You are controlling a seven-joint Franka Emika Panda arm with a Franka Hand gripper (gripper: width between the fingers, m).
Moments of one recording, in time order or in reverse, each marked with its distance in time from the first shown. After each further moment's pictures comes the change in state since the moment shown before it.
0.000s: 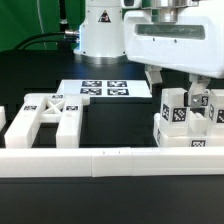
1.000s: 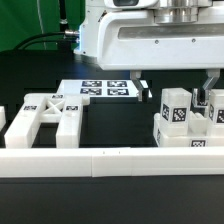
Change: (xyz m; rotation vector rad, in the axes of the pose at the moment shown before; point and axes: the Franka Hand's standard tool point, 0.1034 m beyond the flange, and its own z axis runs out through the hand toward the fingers) arm 0.002 0.001 0.001 -0.011 0.012 -0.891
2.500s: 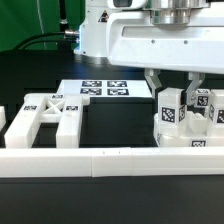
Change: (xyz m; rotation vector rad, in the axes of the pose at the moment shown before) arm -0.001 -0.001 0.001 0.002 -0.007 0.749
